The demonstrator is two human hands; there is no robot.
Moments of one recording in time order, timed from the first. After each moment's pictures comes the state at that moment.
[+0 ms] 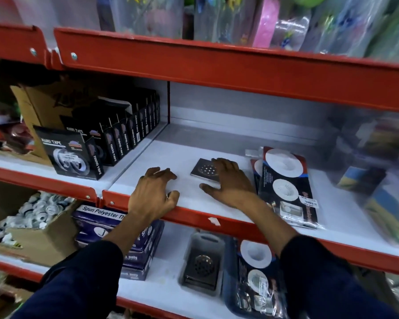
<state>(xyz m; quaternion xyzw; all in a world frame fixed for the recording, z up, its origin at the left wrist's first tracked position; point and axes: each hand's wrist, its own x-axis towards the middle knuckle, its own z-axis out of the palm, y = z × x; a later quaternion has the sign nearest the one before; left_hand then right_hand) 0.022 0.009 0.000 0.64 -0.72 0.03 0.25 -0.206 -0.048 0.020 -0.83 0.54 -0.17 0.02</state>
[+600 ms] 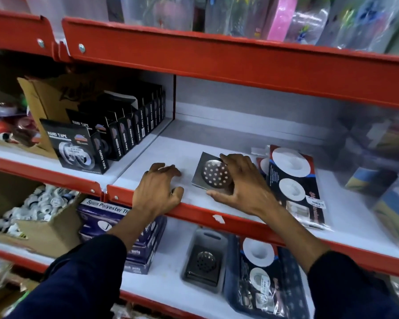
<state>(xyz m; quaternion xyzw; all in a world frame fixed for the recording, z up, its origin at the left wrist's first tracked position) 0.023 0.011 0.006 0.64 -0.72 0.04 0.25 -0.223 -0.016 0.044 -0.86 0.46 -0.21 -0.04</state>
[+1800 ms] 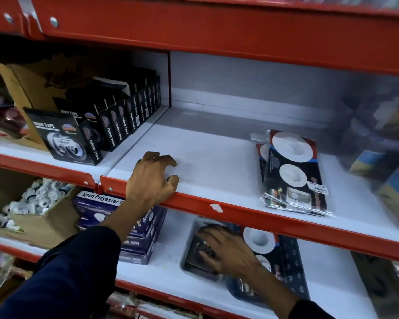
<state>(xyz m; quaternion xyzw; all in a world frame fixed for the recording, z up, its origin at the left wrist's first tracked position) 0.023 0.009 0.004 0.65 -0.72 0.04 0.26 -0.225 0.049 -0.130 -0.93 0.34 -0.14 -0.01</state>
